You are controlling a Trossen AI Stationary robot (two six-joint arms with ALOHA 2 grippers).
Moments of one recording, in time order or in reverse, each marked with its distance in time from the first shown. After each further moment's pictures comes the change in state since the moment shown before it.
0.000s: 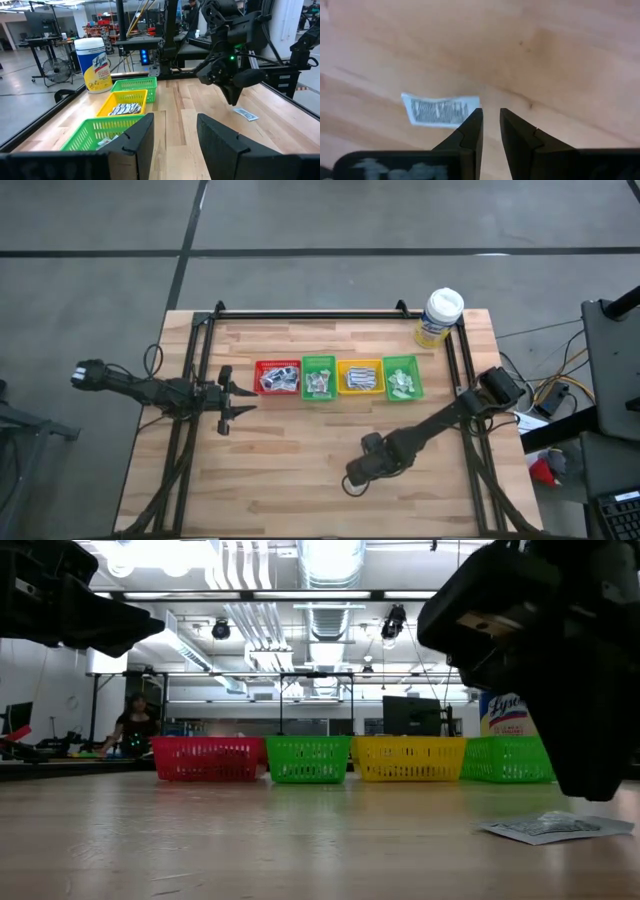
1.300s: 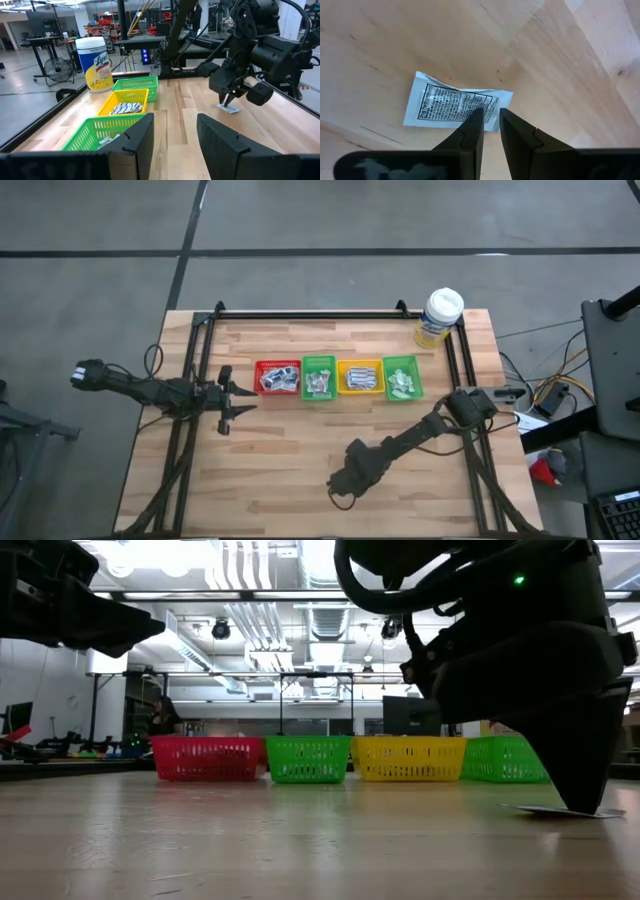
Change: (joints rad) left arm 0.000 0.005 0.000 0.000 -0.007 0.001; right arm -0.002 0.353 0.478 -0.609 0.066 -0.425
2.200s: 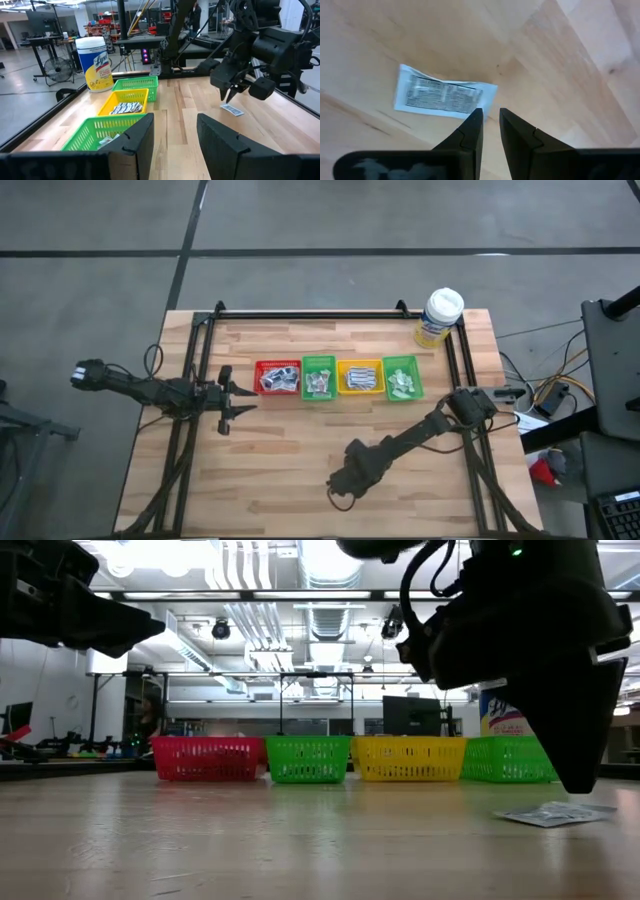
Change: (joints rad) left arm 0.000 0.000 0.000 0.000 0.000 -0.001; right arm 0.000 -0.032 0.023 -0.025 -0.004 -0.022
